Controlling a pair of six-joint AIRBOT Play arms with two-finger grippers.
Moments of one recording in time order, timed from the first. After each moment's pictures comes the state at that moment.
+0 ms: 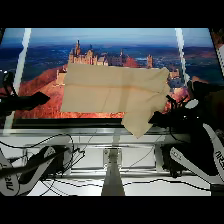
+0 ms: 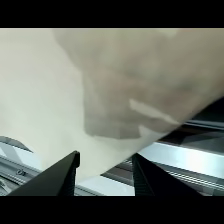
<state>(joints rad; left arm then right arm) 0.54 -0.93 0.64 1.02 -1.08 -1.07 -0.19 -1.10 0.41 -1.00 1.22 1.33</state>
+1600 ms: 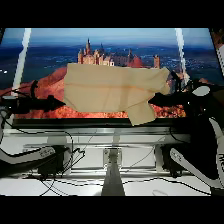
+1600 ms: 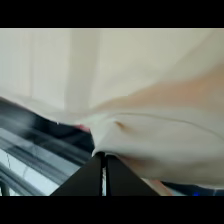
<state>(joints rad) 0.52 -1.39 0.69 0.61 -1.29 -0.81 -0.15 -1.05 0.69 -0.76 1.17 1.18</state>
